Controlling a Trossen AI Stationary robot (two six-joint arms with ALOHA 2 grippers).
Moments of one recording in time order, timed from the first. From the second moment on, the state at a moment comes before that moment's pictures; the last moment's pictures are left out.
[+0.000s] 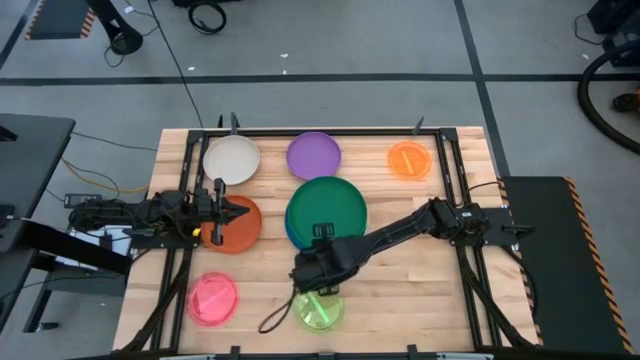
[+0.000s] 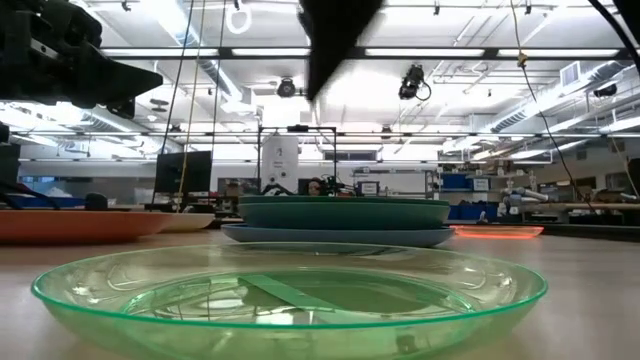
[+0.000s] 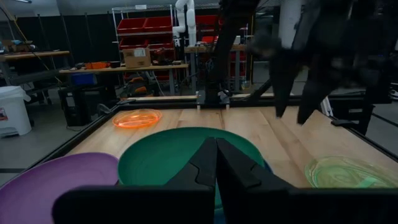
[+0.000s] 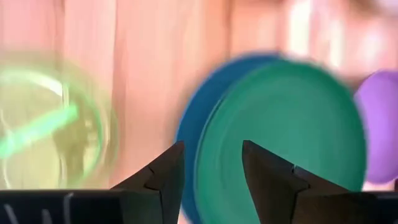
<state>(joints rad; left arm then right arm) -0.04 0.01 0.01 0.06 -0.12 0.04 0.37 2.30 2.27 -1.32 0.42 0.24</state>
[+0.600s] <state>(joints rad) -0.04 0.01 0.01 0.06 -0.12 0.04 0.12 2.29 2.36 -1.15 0.47 0.13</state>
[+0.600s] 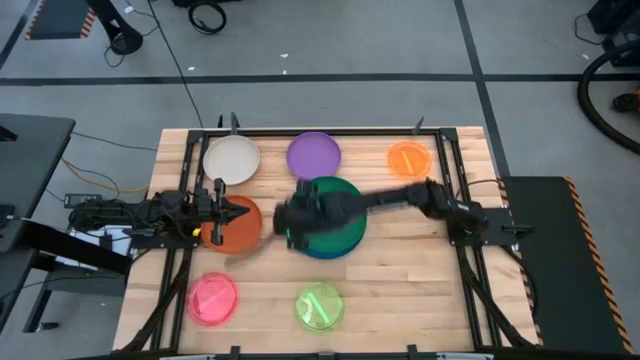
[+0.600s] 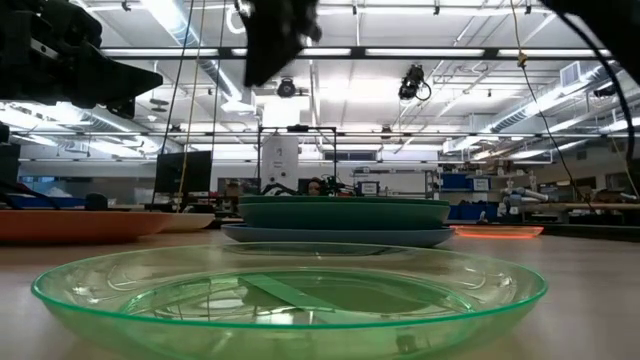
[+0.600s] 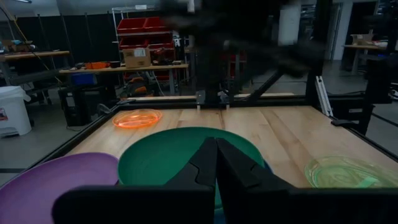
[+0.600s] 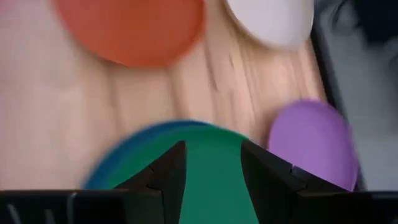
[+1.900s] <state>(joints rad) -0.04 0.01 0.01 0.06 -0.12 0.04 -0.62 2.30 1.87 -0.89 -0.09 0.57</state>
